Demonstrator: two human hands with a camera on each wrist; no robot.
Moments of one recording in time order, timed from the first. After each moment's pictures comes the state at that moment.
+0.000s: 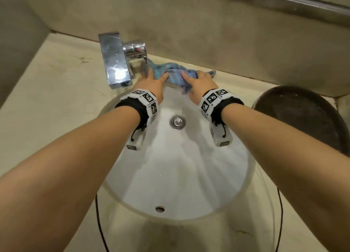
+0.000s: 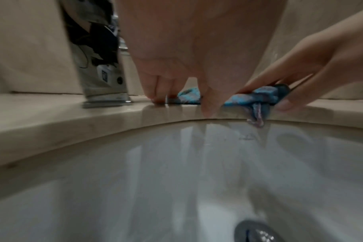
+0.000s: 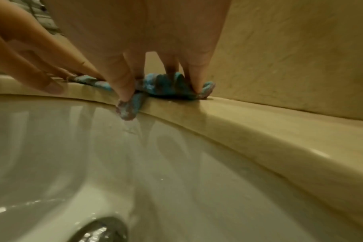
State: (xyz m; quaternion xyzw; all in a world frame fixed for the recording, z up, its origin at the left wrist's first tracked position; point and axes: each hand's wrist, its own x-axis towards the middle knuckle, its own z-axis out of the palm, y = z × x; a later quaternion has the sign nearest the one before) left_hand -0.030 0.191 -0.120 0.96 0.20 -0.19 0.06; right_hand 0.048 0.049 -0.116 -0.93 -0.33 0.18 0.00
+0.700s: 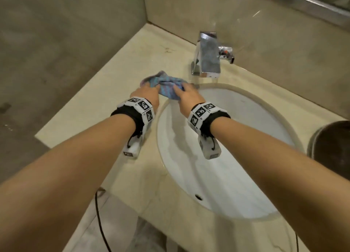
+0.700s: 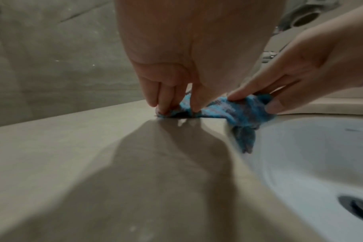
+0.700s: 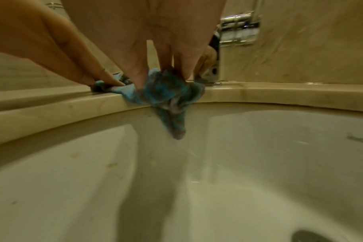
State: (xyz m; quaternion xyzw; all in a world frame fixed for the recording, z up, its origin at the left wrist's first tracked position) left_hand -0.203 0.299 -0.122 0.91 0.36 -0.18 0.11; right_hand -0.099 0.191 -0.132 -0.84 -0.51 0.19 0.05
